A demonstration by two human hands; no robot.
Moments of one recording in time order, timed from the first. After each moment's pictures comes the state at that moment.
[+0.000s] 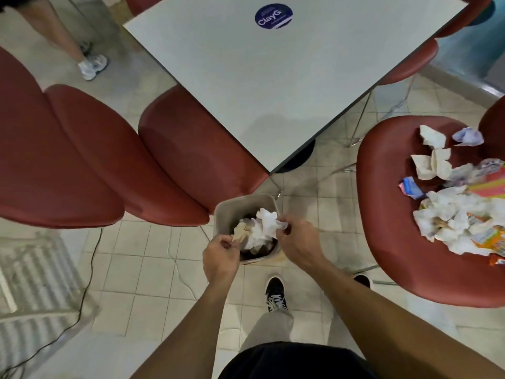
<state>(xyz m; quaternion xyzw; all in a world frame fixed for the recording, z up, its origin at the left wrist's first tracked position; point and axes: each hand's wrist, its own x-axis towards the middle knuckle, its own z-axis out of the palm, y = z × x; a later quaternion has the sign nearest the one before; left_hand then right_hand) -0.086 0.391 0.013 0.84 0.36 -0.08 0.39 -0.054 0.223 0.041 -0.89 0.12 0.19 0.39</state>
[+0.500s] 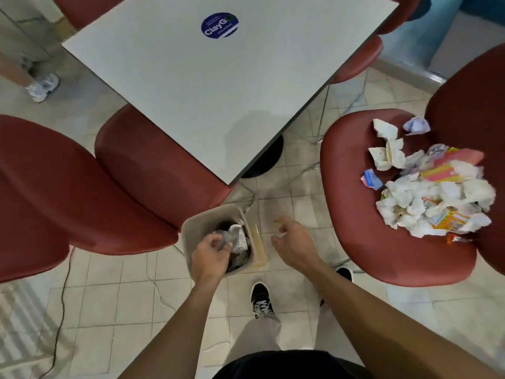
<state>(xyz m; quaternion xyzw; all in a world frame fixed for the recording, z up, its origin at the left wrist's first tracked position) -0.052 0.353 -0.001 0.87 0.27 -0.14 0.38 -0.051 0.157 0.033 -0.87 0.15 0.21 0.43</state>
